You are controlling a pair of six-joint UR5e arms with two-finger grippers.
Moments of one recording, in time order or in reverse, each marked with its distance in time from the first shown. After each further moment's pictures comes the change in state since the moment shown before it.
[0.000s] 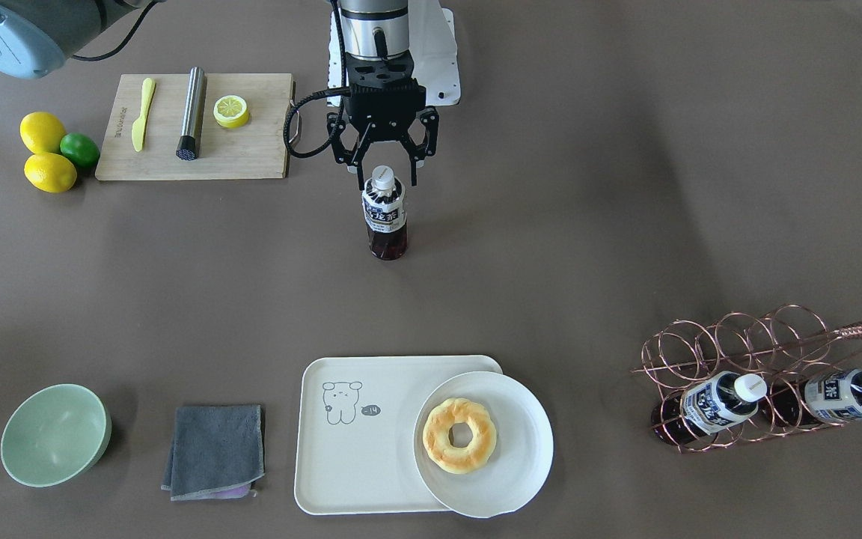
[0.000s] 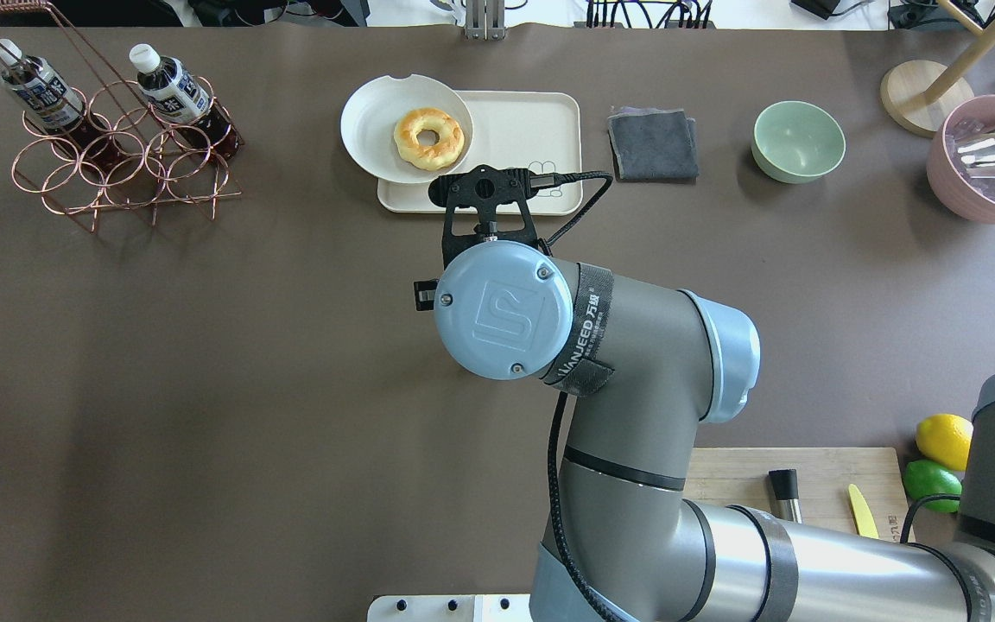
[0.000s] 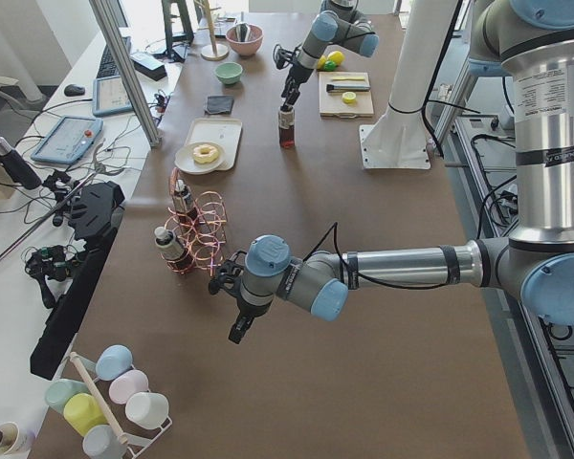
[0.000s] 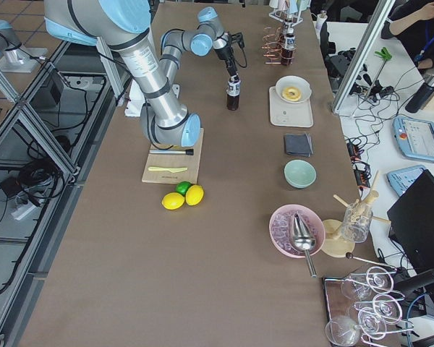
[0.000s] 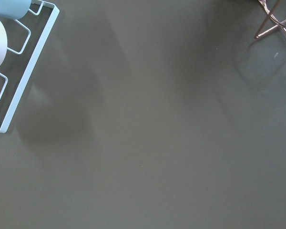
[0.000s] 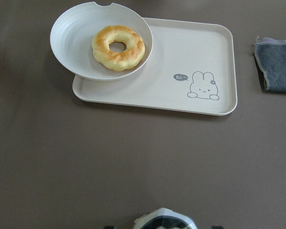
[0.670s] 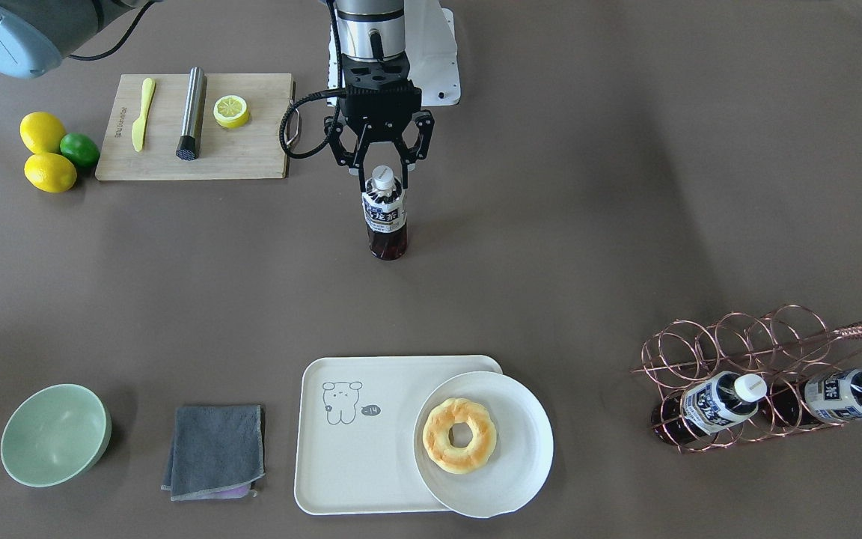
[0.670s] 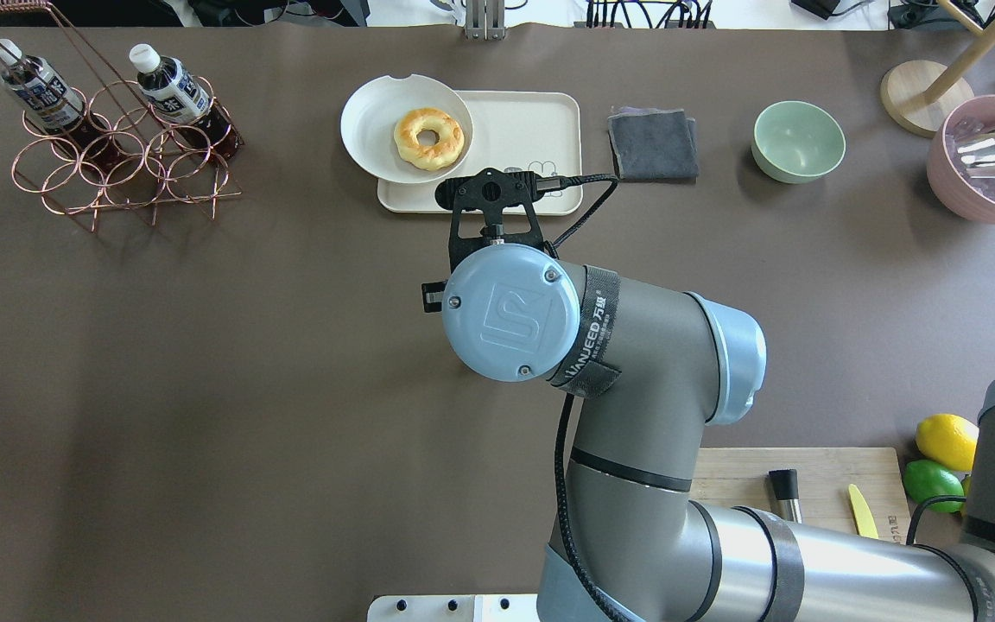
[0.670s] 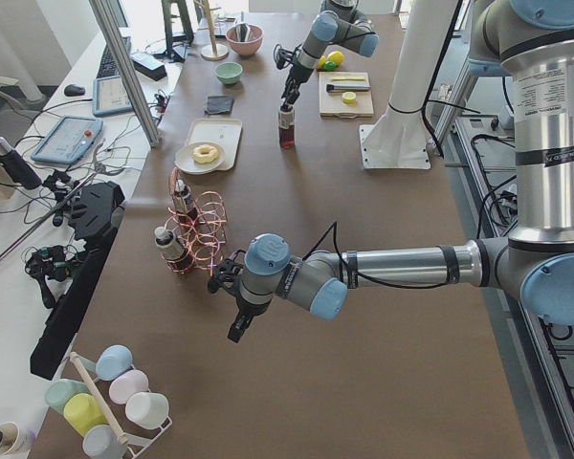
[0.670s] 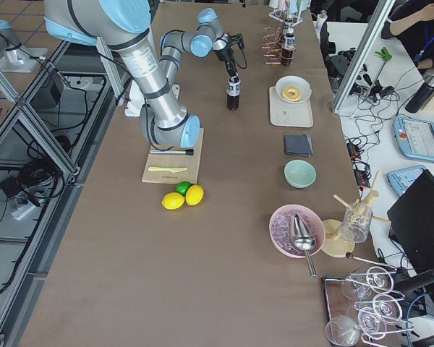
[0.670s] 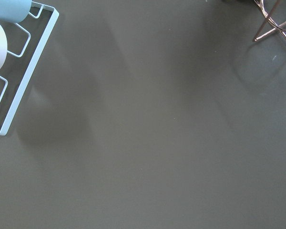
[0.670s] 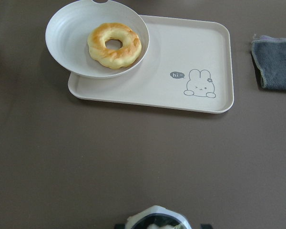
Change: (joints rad) left arm 0.000 -0.003 -0.002 0.000 0.000 -0.002; right arm 0.000 -0.012 0.006 0.000 0.001 0.001
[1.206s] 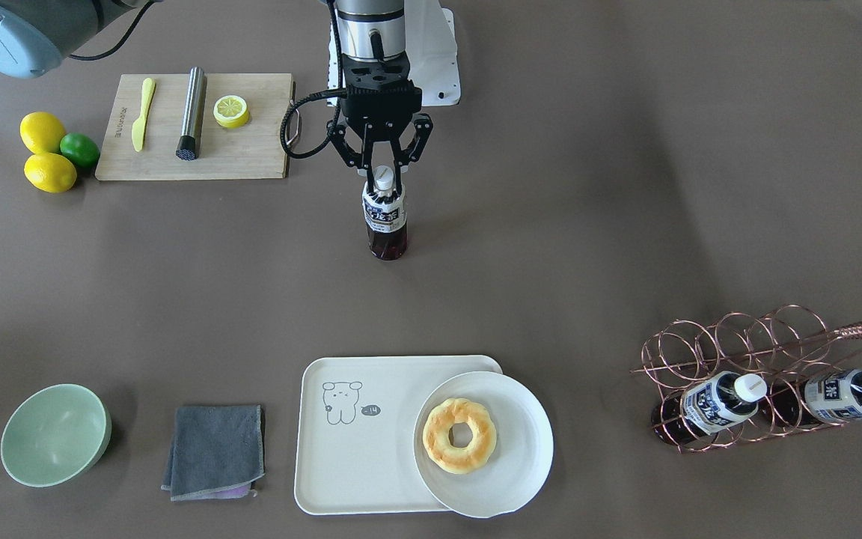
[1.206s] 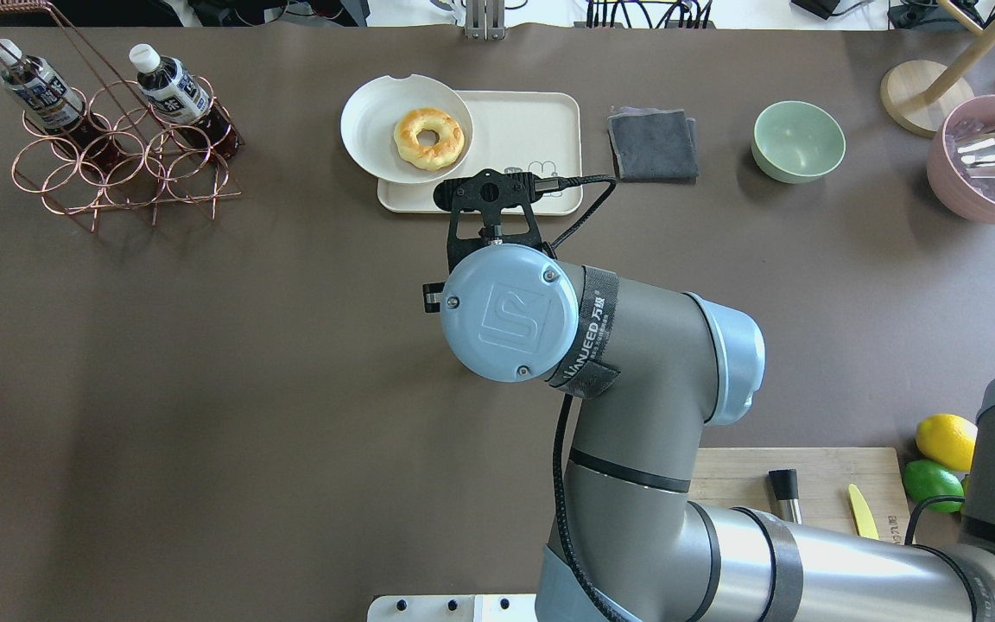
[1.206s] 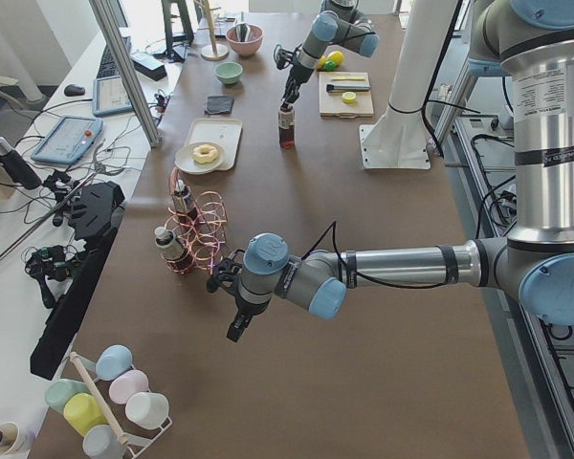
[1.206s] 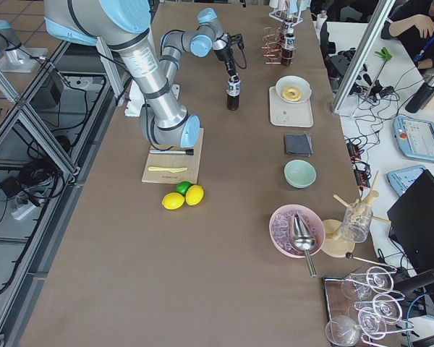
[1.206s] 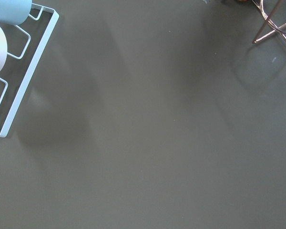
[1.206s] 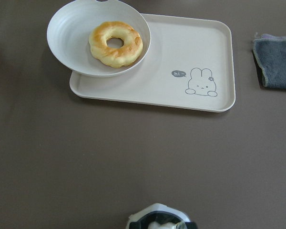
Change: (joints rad) left arm 0.000 -0.005 0.002 0.001 0.000 0.000; right arm -0.001 0.001 0.000 0.000 0.004 0.000
